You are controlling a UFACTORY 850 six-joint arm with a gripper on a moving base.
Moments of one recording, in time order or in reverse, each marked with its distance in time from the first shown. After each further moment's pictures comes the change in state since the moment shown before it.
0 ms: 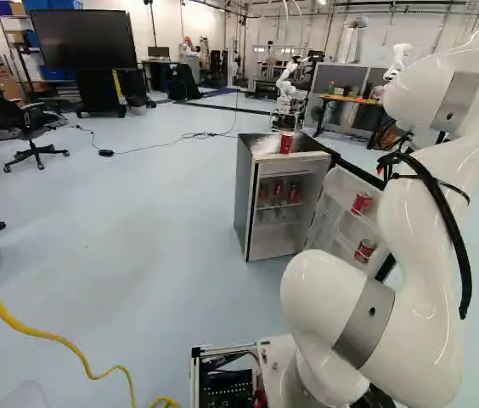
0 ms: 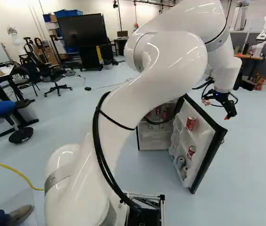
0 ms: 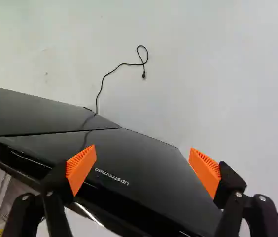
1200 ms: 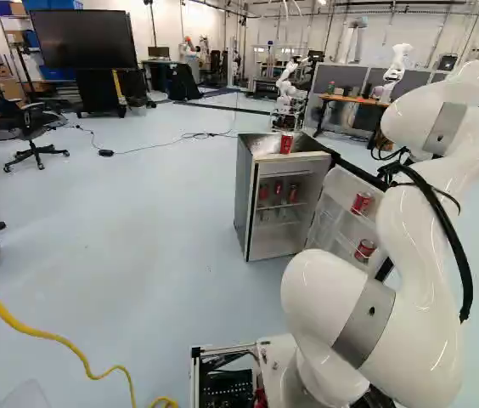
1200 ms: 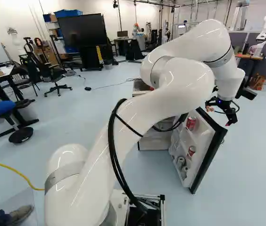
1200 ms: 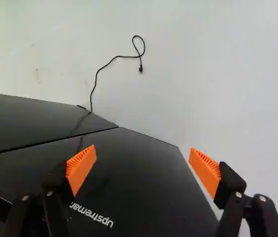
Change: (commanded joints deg) arm -0.8 -8.4 -8.3 0.1 -3.4 0.0
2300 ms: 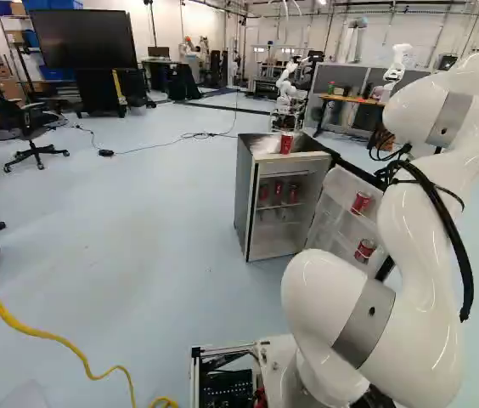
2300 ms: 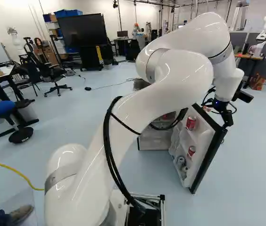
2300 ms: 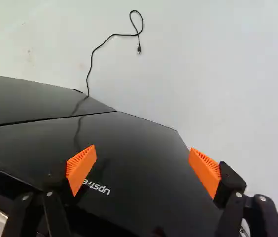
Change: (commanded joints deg) arm 0.1 3.6 5.8 0.0 -3.1 0.0
